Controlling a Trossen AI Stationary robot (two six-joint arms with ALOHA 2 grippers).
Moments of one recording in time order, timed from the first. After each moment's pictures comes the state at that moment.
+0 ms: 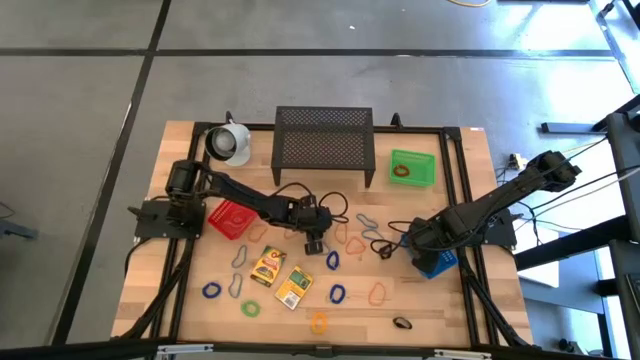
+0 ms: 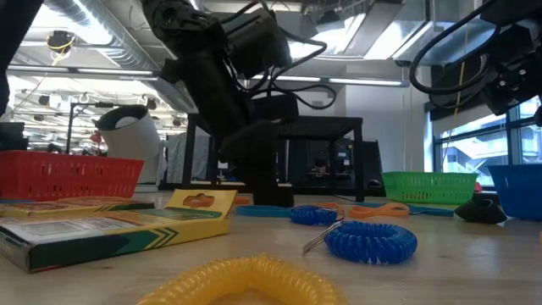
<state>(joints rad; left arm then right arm) -0.07 1.96 1.10 -0.15 -0.18 -0.20 0.49 1.23 0.69 -1.05 -0.15 1.11</state>
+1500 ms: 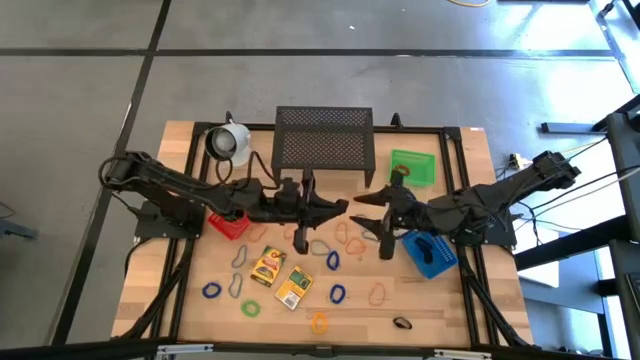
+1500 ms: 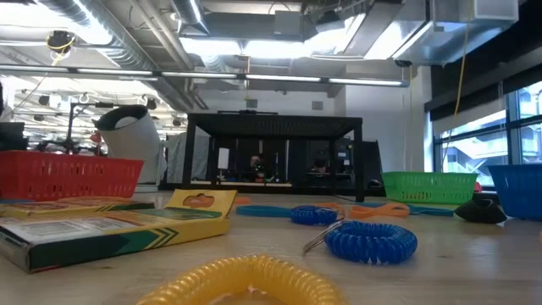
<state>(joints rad) -0.22 1.48 1.10 0.67 -0.21 -0.12 0.46 1.25 1.16 -0.12 0.61 0.22</state>
